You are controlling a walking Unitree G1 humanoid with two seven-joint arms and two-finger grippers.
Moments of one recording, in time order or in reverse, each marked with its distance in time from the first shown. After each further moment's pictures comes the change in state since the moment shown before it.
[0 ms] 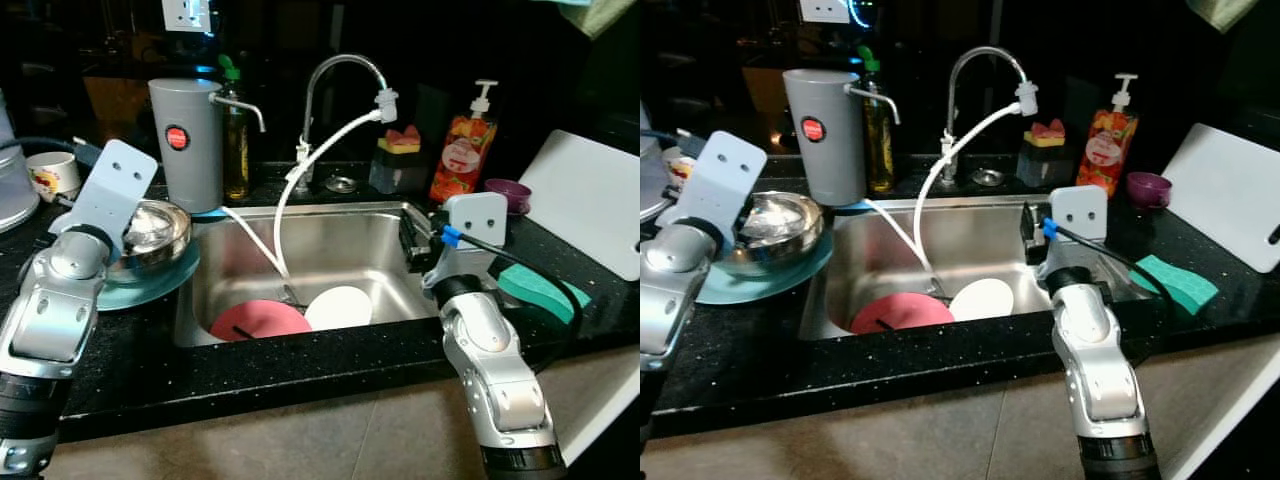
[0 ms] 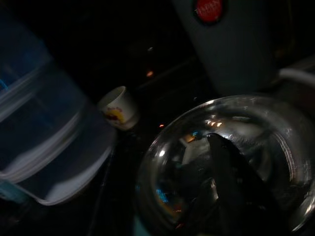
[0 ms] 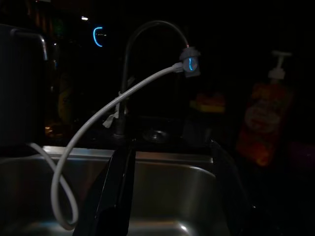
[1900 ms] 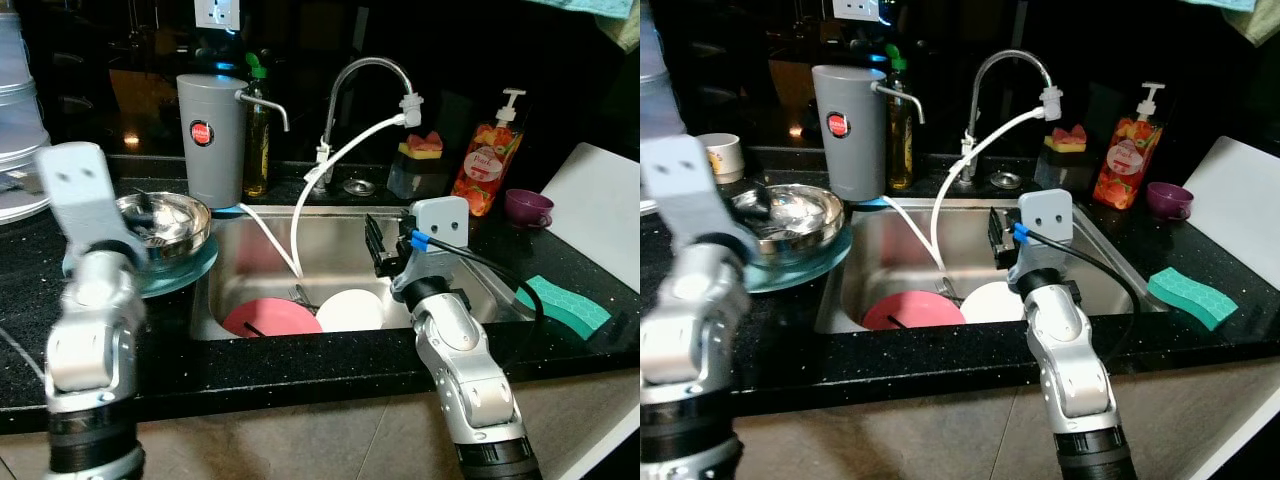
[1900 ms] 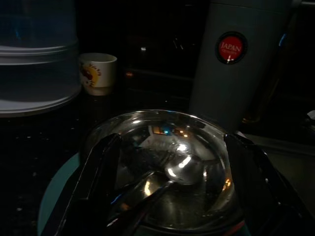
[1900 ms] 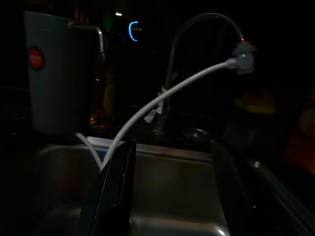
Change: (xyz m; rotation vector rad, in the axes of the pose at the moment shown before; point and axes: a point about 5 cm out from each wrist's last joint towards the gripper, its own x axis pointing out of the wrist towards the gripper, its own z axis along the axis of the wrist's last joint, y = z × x) left arm -0.018 -0.028 -0.002 -0.566 -0.015 0.155; right arm 0.005 0.024 -0.009 0.041 0.019 0.108
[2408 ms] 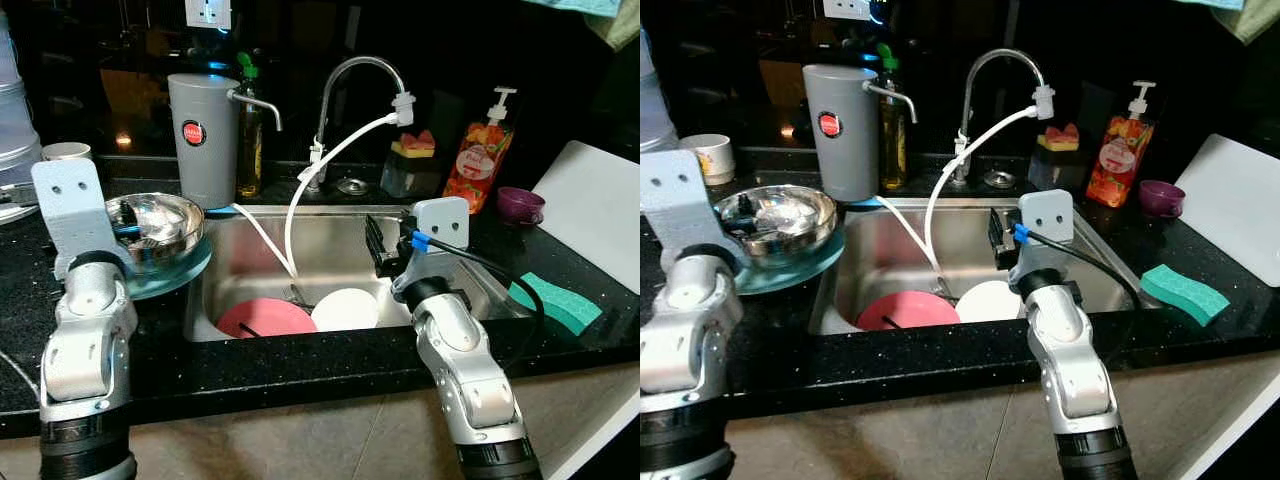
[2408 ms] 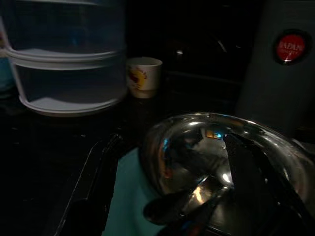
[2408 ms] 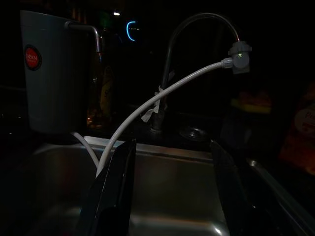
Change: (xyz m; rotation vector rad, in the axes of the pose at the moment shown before) left arm -0.001 0.022 -0.001 0.095 -0.025 0.144; right arm 0.000 0.000 0.000 0.000 0.001 0.000
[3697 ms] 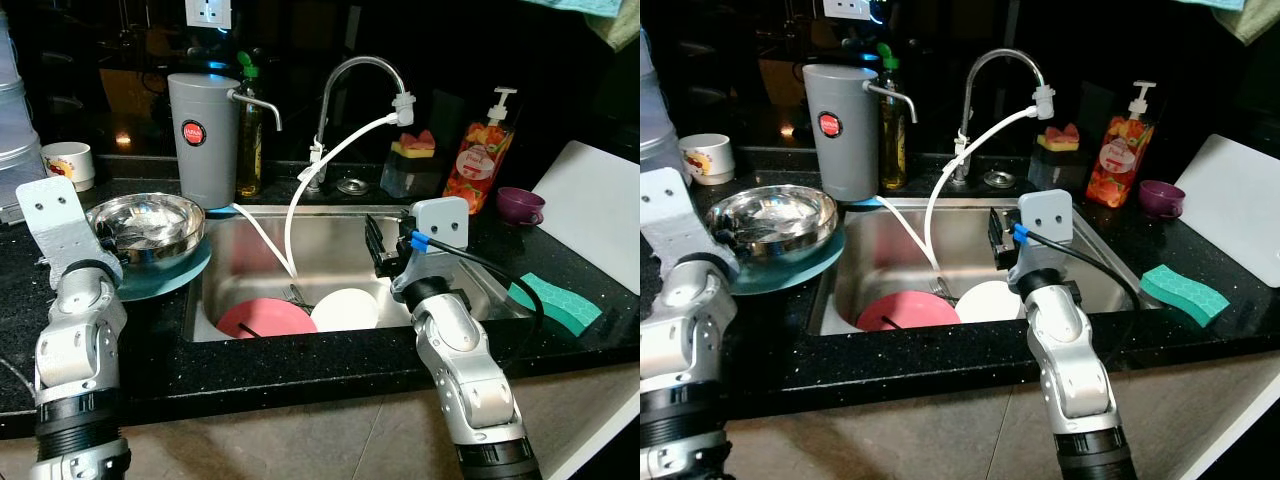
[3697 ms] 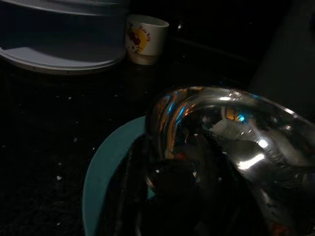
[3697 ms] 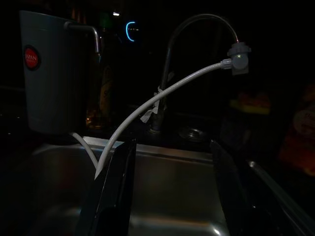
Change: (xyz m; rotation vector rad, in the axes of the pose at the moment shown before) left arm 0.026 0.009 -0.029 -0.133 0.128 0.024; right arm 0.000 0.000 0.000 -0.004 -0.003 -0.001
